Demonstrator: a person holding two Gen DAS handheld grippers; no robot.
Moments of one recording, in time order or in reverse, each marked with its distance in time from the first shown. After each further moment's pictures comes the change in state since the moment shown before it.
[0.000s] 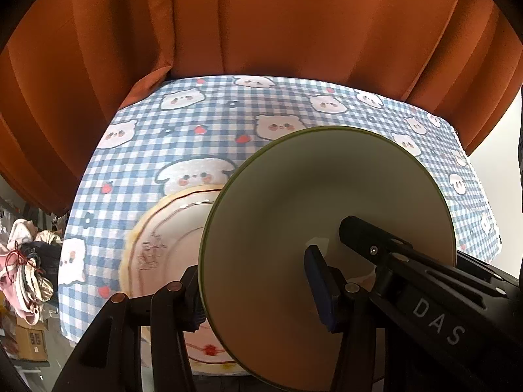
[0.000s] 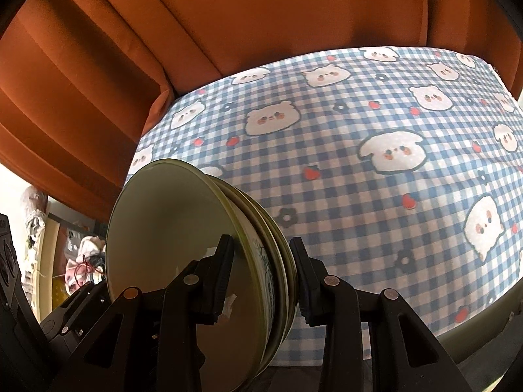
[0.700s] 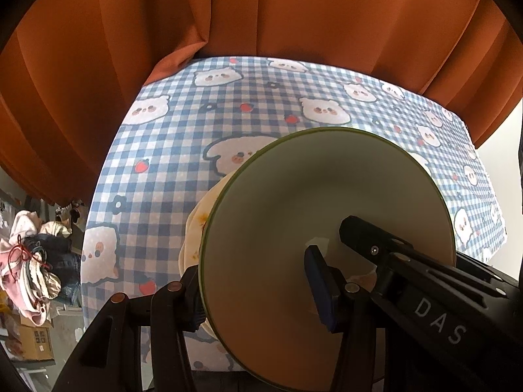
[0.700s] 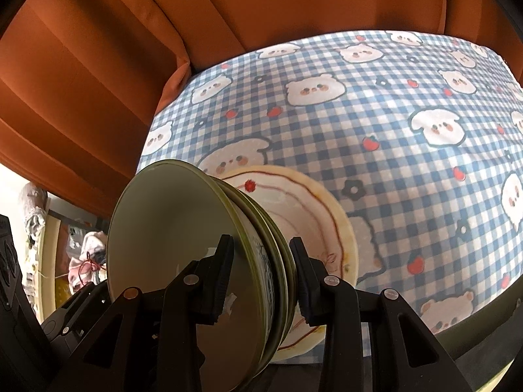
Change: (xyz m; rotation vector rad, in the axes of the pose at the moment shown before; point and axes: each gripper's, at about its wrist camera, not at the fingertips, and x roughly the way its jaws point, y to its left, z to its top) left arm 0.008 0.079 -0.014 -0.007 0.065 -0.007; right arm 0.042 0.074 -0.023 0.021 0.048 -0.006
